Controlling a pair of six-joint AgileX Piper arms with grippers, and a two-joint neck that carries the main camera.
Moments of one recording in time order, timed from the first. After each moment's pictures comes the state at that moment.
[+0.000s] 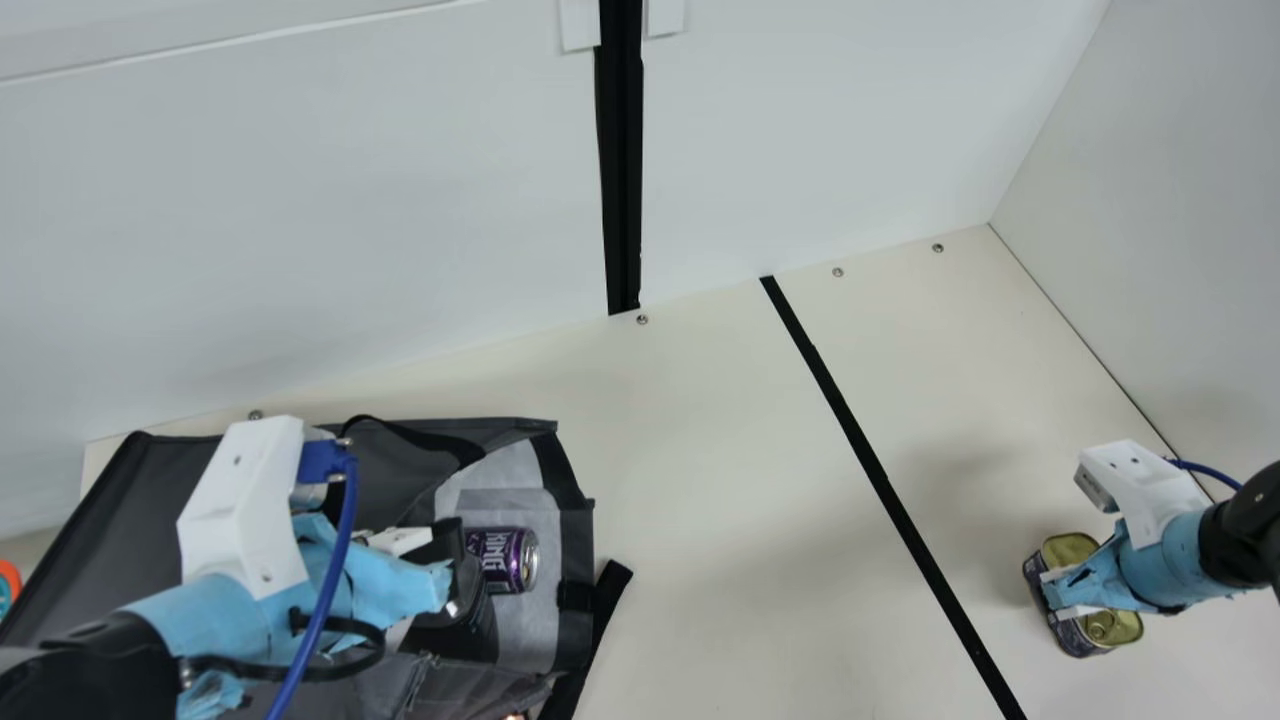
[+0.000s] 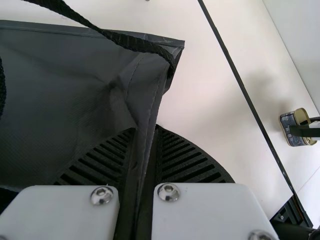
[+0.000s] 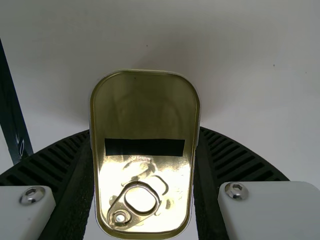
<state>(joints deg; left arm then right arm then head) -32.3 83.2 -72.8 -25.8 43.6 -1.2 -53.8 89.4 -53.5 8.8 48.8 -54.7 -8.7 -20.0</state>
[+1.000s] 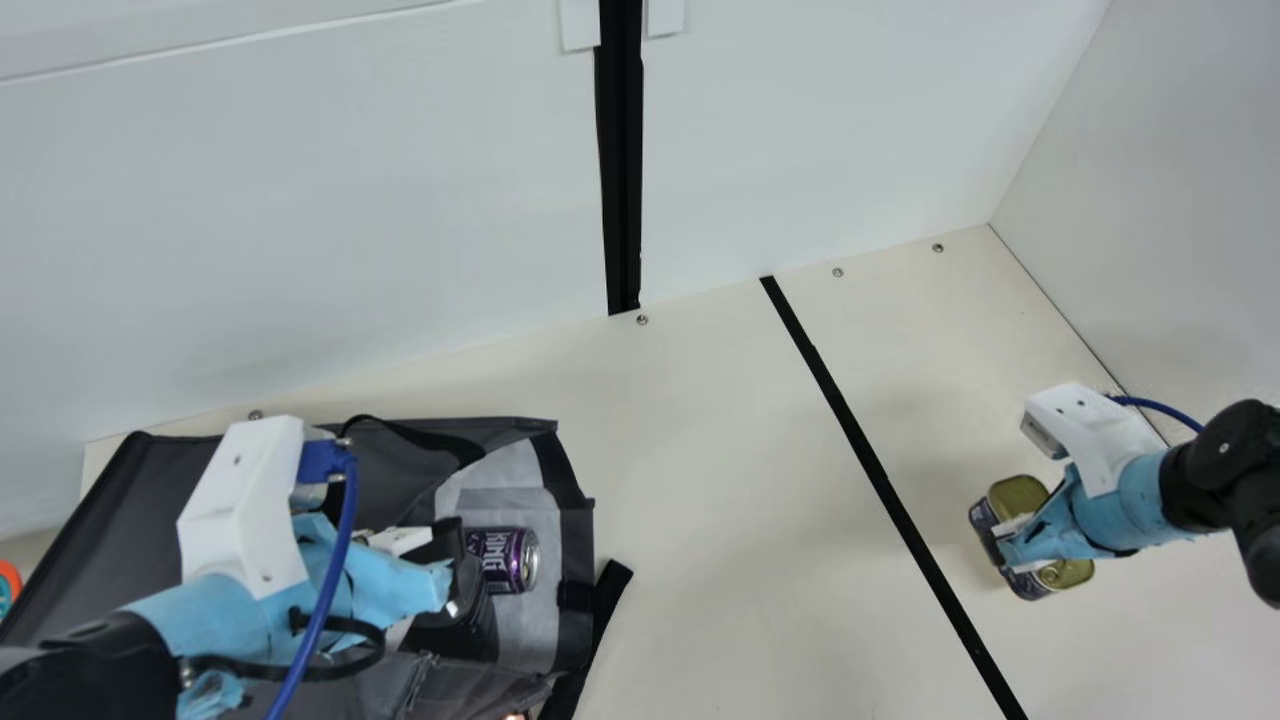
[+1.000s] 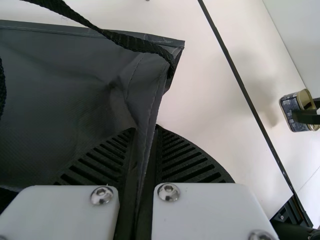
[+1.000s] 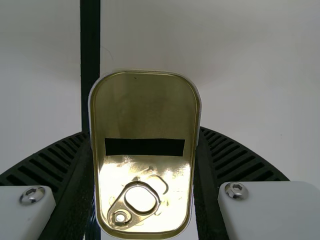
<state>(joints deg) -32.3 83.2 -72.8 -25.8 43.6 -1.2 -42.5 84.1 -58.7 11.5 55.7 -52.8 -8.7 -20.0</state>
